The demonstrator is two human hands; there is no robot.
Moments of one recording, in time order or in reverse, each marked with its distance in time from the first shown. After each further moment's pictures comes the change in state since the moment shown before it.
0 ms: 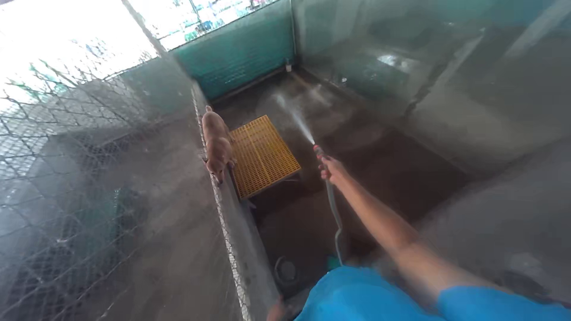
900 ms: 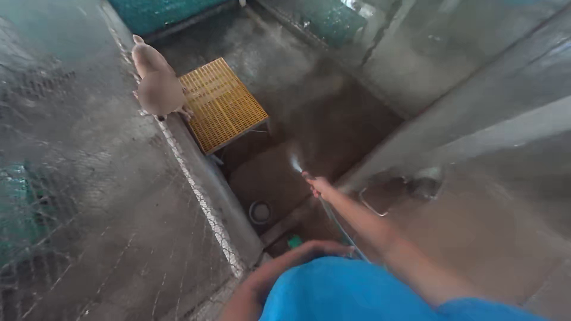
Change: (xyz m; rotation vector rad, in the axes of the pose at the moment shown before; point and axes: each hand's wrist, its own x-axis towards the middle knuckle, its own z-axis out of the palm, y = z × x) left_hand -0.065 0.117 0.153 0.093 -0.920 0.508; right_hand -0.121 0.283 -0.113 -0.523 0.165 0.377
